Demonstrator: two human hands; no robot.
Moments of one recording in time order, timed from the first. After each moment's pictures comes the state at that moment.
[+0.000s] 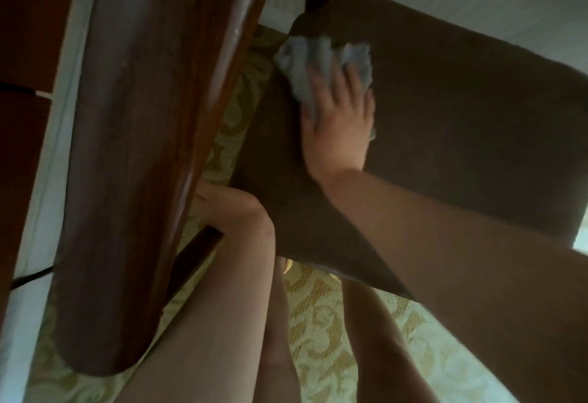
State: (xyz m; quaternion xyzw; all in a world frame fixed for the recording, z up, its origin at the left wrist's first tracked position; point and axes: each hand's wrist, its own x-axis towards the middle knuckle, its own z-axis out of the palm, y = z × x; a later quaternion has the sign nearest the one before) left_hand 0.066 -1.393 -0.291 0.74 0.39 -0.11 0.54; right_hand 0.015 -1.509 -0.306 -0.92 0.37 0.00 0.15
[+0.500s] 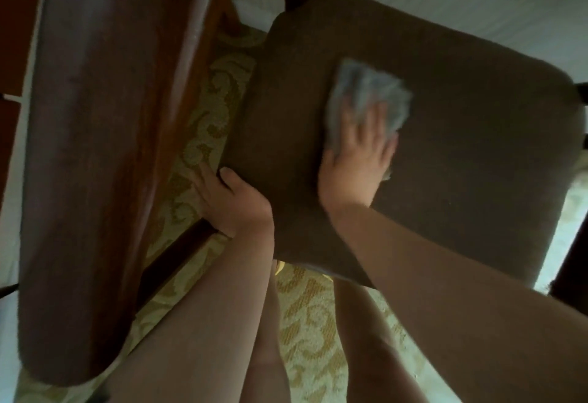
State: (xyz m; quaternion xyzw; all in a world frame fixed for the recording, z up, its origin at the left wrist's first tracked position) left_hand 0.047 -1.387 -0.314 0.92 0.13 -0.19 0.32; right_hand -0.036 -1.490 -0.306 -0.82 0.54 -0.03 0.17
